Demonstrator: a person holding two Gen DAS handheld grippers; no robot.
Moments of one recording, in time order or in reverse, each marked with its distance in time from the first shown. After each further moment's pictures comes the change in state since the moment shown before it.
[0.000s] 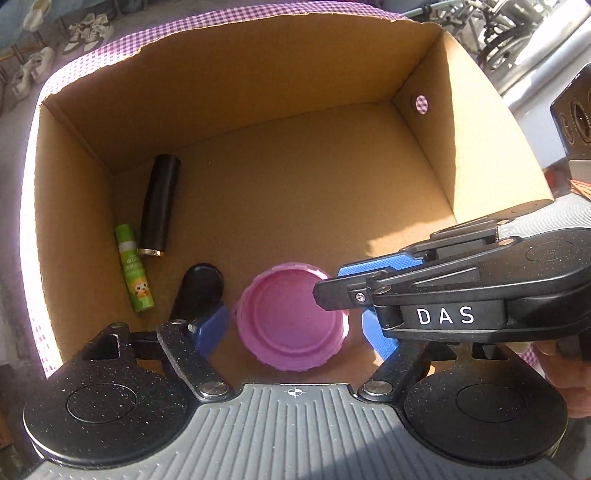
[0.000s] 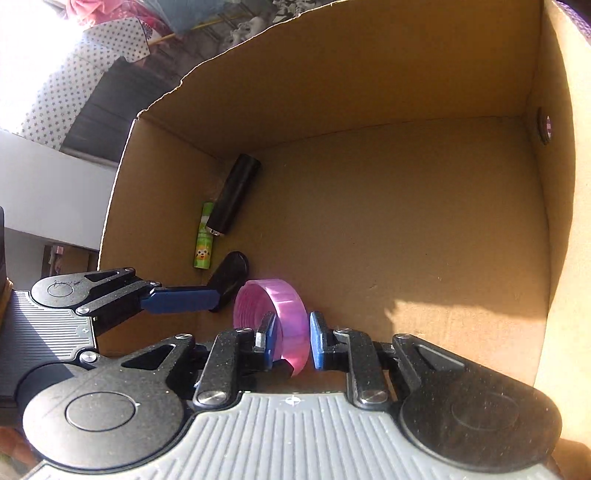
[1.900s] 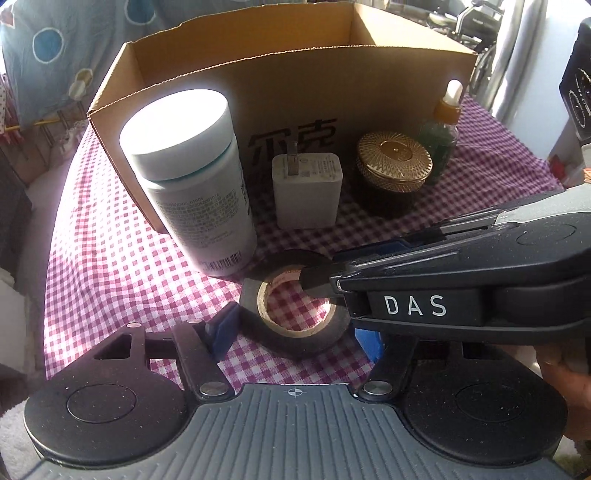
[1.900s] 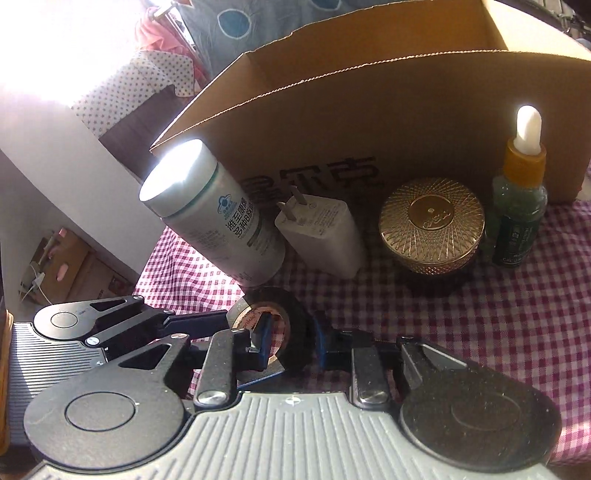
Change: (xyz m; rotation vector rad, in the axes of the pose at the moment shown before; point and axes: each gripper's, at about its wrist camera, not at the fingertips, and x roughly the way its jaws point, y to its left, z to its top) left arm 0.022 -0.057 -0.184 0.101 -0.354 0.166; right arm 0.016 0.045 -0.213 -0.156 -0.364 -0.068
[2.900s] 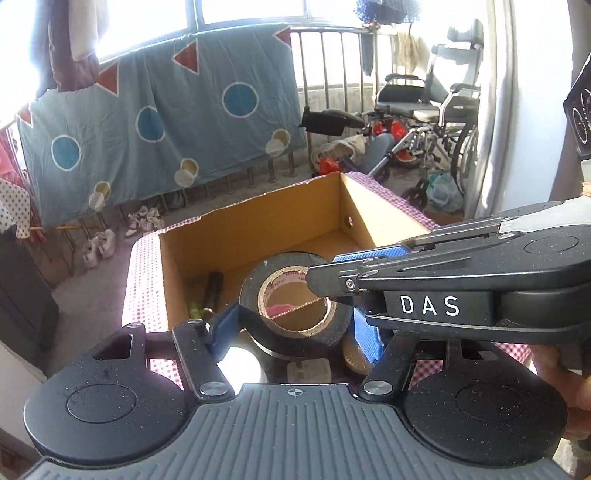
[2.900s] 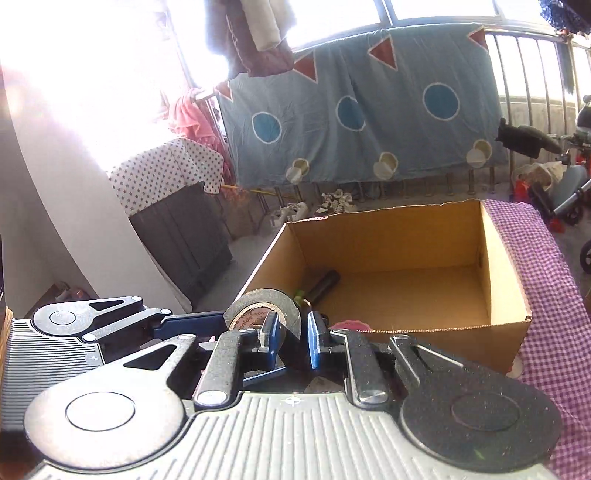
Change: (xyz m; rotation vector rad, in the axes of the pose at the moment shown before) left arm -0.112 -0.006 0.085 0.075 -0.324 0.042; right arm -0.136 0.022 0.085 -0.145 -0.324 0.003
